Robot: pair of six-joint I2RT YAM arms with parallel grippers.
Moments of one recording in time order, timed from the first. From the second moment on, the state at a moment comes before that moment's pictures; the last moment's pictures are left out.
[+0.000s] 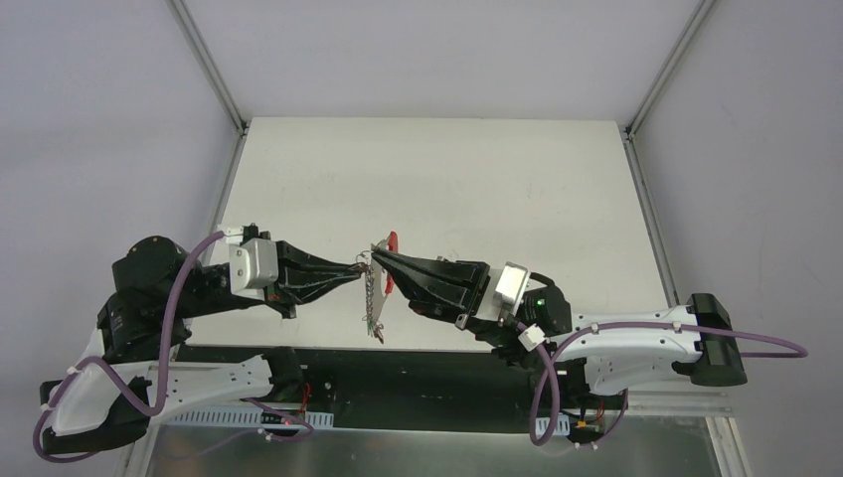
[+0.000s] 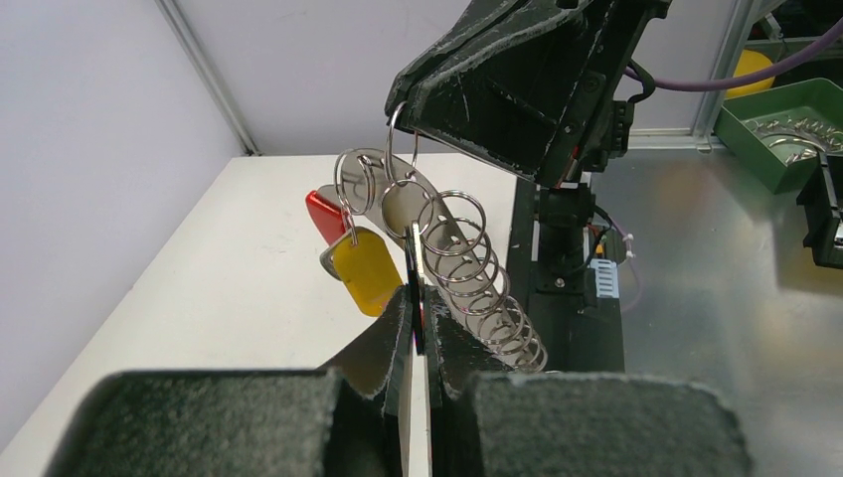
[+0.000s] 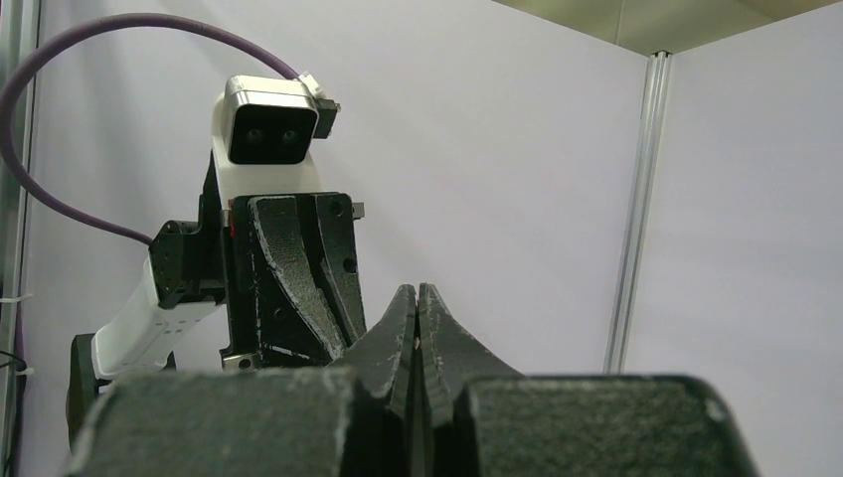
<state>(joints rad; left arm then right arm) -1.08 0.63 1.34 -0.61 0.27 0.15 1.53 1.21 0.93 1.11 0.13 -0.33</state>
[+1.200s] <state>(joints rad) -1.08 0.72 1.36 -0.75 0.30 0.16 1.53 1.08 0.88 1.07 0.26 -0.35</state>
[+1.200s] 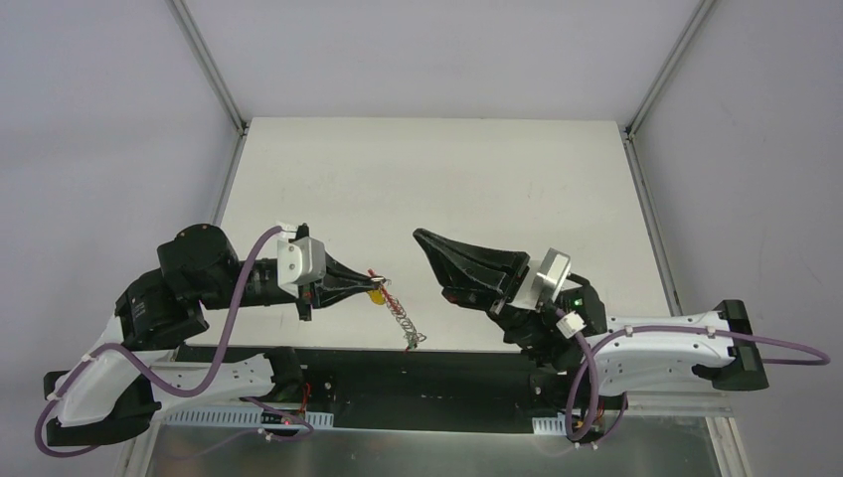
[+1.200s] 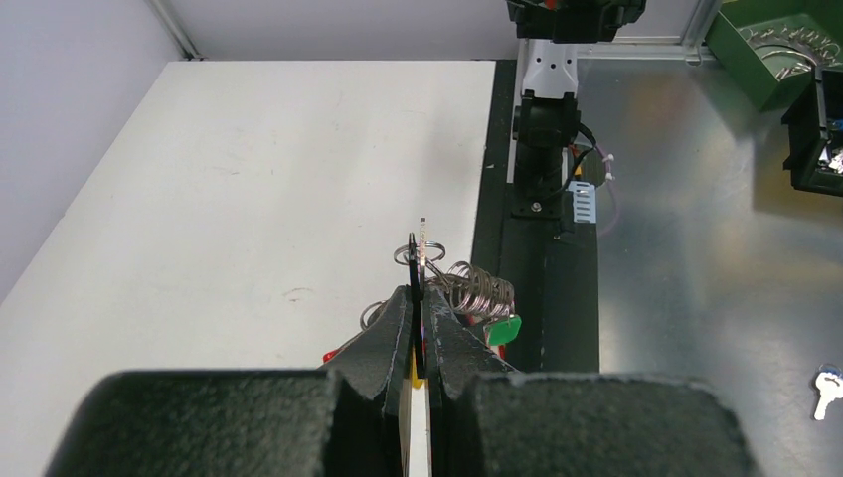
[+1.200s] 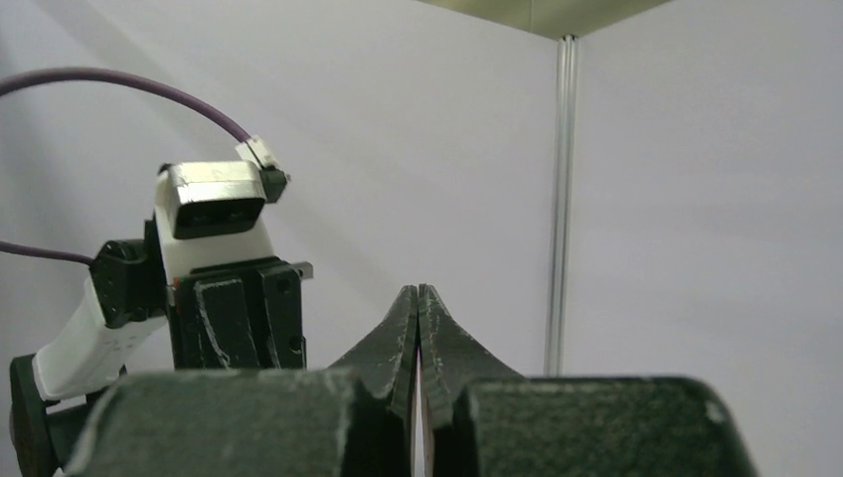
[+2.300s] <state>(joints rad) -1.08 0.80 1.34 -0.76 0.22 0.16 1.53 0.80 0.90 -0.20 0.47 -0.13</state>
